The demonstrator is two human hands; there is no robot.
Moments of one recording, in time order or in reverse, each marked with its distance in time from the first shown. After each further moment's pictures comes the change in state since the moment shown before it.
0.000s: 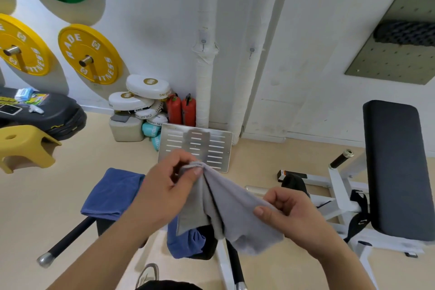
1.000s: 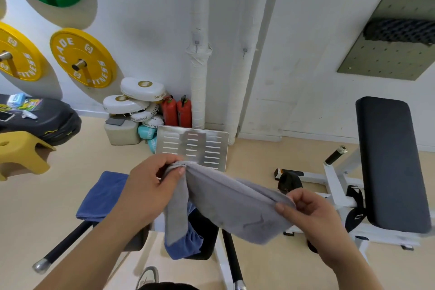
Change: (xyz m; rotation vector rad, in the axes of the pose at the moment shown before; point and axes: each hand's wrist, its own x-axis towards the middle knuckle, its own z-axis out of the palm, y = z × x) left_hand 0.004 -0.012 -0.008 0.174 0.037 -0.113; right_hand -0.022 0.026 -0.024 0.133 0.286 0.086
